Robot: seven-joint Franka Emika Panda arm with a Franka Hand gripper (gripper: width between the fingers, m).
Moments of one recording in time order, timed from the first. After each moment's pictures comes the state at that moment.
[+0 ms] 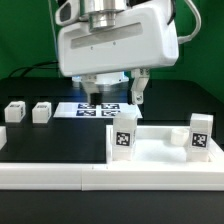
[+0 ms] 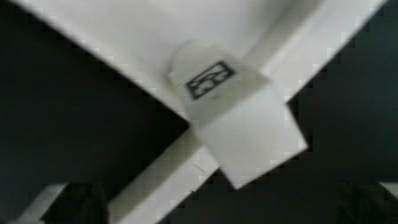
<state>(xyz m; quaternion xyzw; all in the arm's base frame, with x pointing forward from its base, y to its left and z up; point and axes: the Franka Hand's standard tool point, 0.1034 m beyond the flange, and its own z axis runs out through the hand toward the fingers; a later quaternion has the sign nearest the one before) 0.610 -0.017 0.109 -0.93 0.34 -0.12 0.07</state>
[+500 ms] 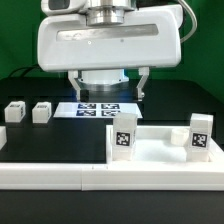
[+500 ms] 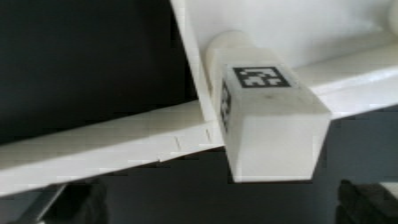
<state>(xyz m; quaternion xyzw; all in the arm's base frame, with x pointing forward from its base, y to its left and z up) 0.611 -0.019 0.112 -0.99 0.10 -0.14 0.02</state>
